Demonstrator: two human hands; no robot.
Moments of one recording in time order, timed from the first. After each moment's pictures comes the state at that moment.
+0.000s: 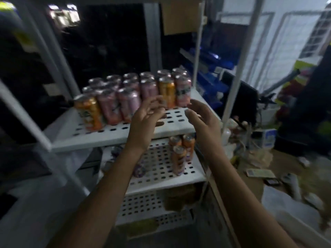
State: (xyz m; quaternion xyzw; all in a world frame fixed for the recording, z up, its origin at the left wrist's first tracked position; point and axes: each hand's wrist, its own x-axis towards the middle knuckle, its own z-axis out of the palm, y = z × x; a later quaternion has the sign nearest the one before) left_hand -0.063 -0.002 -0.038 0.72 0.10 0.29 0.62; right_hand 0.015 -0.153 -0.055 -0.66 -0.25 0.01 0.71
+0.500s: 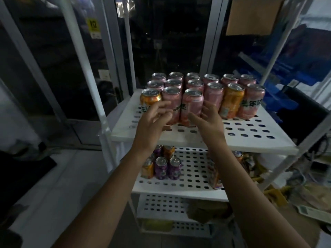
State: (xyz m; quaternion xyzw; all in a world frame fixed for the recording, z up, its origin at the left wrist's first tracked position) left_hand -0.137 0.130 -0.058 0.71 0.18 0.35 0.59; right_hand 0.010 0.020 -0.073 -0.69 -0.30 0.11 0.65
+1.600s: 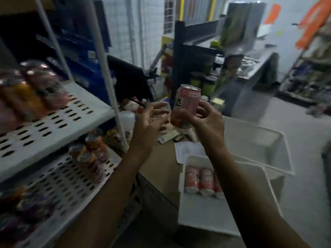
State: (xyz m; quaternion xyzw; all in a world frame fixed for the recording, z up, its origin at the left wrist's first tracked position) left_hand 0.024 -0.217 -0.087 0.70 -0.11 0.03 0.70; right_hand 0.002 -0.379 -0.080 -0.76 0.05 -0.22 0.61
